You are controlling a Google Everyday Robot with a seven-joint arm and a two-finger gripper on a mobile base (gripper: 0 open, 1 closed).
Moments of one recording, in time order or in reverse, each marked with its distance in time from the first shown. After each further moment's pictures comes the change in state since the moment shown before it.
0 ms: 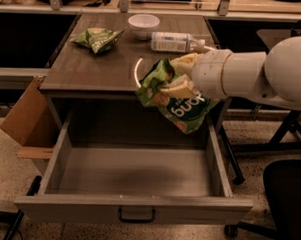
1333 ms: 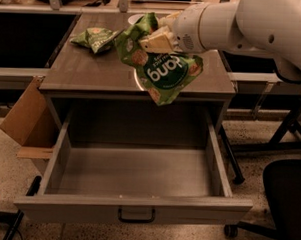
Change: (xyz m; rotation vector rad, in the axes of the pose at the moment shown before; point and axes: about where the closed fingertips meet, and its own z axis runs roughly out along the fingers) arm -0.060 -0.076 0.047 0.049 -0.039 0.278
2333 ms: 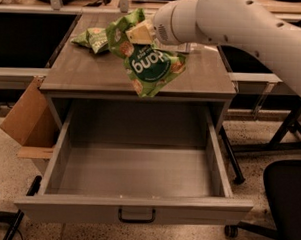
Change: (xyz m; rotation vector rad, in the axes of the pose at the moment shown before) arm -0.008 -0.016 0.056 0.103 0.056 0.139
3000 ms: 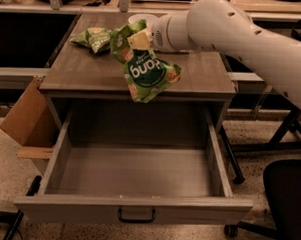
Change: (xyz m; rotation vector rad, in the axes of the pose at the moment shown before) arm 0.035 -0.015 0.029 0.033 0.055 0.157
